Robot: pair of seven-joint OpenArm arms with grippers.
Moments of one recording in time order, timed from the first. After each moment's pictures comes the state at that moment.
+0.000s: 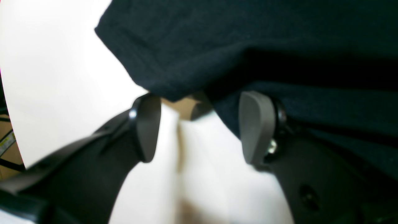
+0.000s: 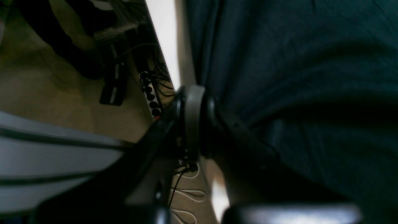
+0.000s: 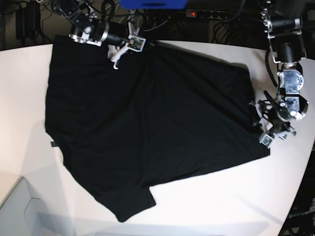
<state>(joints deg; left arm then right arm) -12.4 -21.9 -12.8 62.3 16.8 -40.0 21.4 -18.0 22.7 -29.5 89.6 -9.5 35.5 1.1</state>
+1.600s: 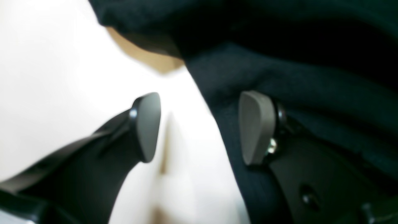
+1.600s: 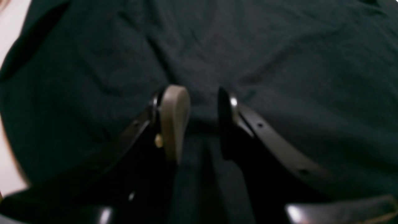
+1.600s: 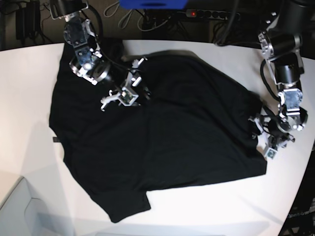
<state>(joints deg) -24.1 -20.4 -19.2 43.8 21.8 -40.4 15.3 -7.7 8.3 -10.8 83.0 -10.4 35.8 -0.5</state>
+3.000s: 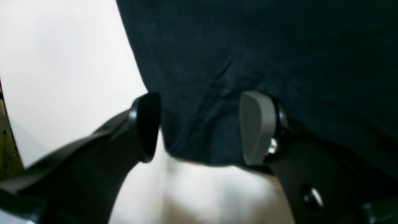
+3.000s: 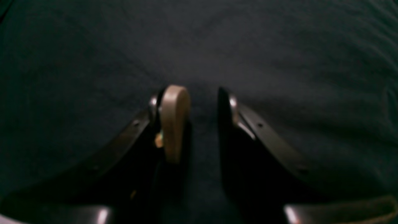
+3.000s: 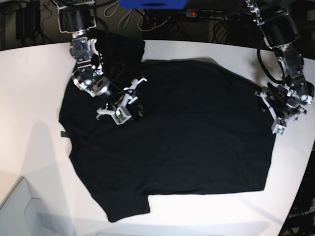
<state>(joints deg) -5.2 -15.6 -26.7 78.8 7.1 -40.0 45.8 0.2 2.7 -2.6 70.3 -10.4 35.5 -0.8</state>
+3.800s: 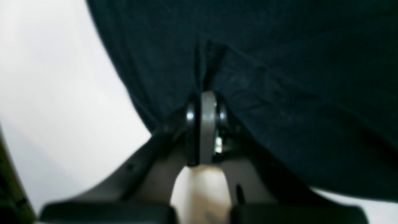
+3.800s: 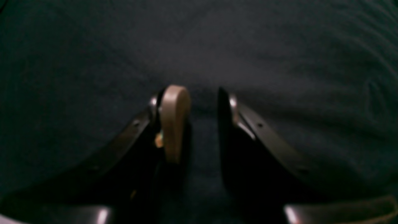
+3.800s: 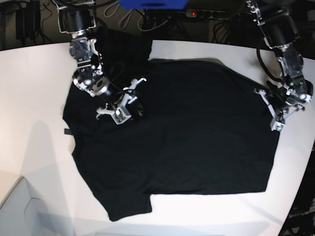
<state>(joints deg) -5.1 -15.5 -26.9 77.4 7.0 -40.0 45.6 0.4 2.7 -2.6 69.5 -10.4 35.6 -0.7</state>
